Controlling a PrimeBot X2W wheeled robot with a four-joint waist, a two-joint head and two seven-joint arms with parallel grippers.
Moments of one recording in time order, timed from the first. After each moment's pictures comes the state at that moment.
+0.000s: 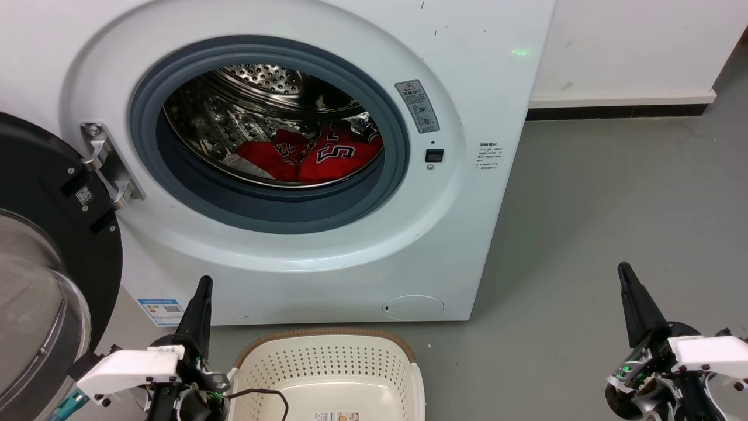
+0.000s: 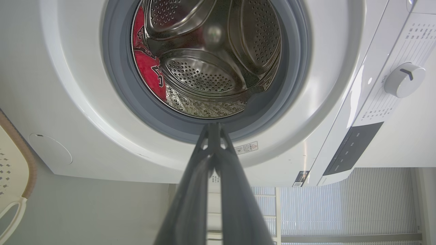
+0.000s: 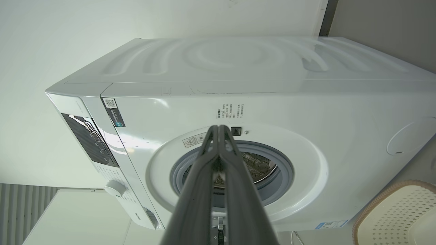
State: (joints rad) left arm -0.11 0.05 0.11 0.25 -1.61 -0.13 0.11; right arm -0.10 -0.05 -0.11 0.25 1.62 0.13 0.11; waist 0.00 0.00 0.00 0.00
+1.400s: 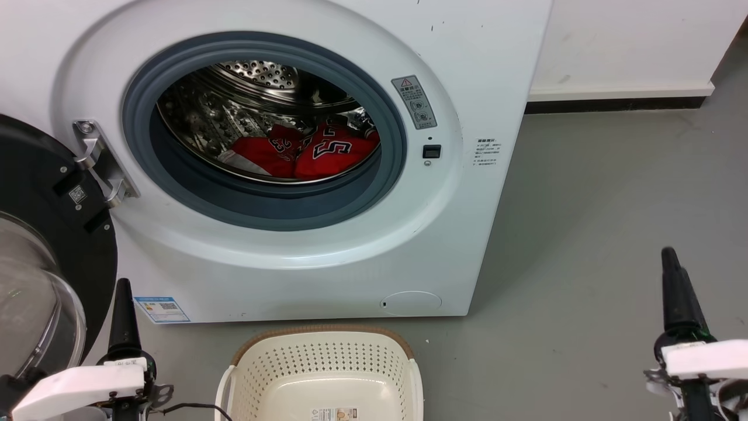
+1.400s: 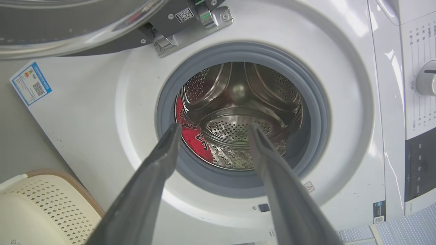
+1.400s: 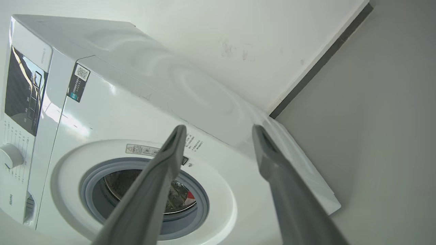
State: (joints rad) left arm -0.05 0.05 0.26 0.14 -1.21 -0.08 -0.05; right arm -0.04 -0.05 -0.17 0.11 0.99 0.13 -0.05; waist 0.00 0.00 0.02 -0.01
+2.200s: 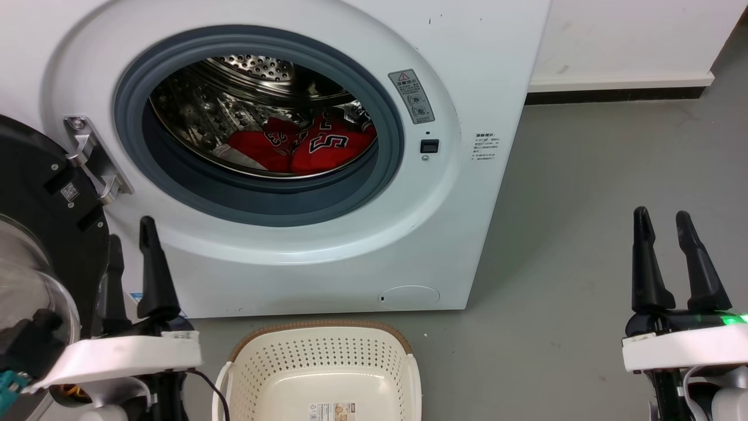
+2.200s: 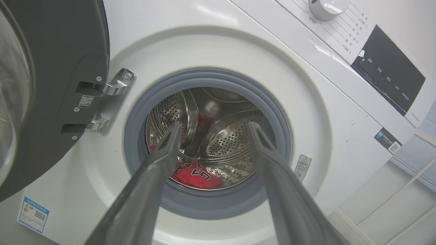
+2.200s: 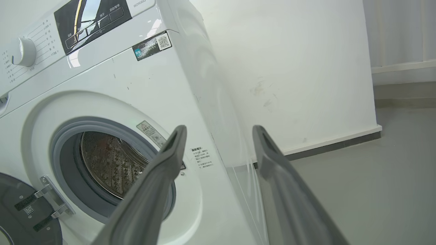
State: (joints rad) left arm -0.03 0.05 0.11 -0.18 -0.66 0.01 -0.12; right arm -0.04 -0.05 -0.07 -0.12 0.42 0.13 -0.12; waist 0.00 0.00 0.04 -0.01
